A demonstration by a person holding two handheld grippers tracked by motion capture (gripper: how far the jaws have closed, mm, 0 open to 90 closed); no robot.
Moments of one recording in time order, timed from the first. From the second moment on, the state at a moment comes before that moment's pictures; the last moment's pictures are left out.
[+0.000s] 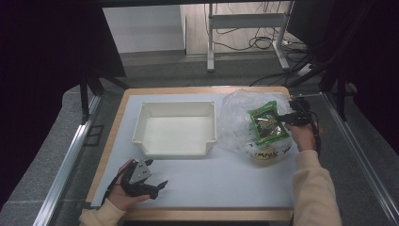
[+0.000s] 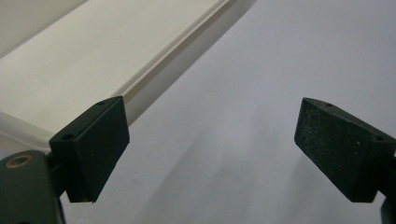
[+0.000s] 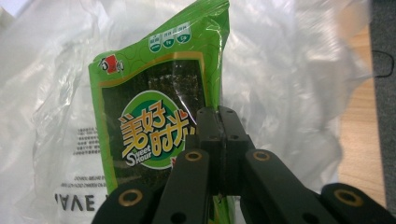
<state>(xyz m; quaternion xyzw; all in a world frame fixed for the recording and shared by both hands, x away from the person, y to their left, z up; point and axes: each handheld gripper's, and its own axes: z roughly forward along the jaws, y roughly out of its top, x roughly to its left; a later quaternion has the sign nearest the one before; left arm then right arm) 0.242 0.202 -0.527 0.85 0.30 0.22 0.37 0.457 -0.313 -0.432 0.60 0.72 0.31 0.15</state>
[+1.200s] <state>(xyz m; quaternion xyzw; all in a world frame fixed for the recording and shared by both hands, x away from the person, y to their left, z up) 0.241 0.201 -0.528 0.85 0.30 0.22 0.38 0.438 -0.301 -0.395 0.57 0.70 0.40 0.15</state>
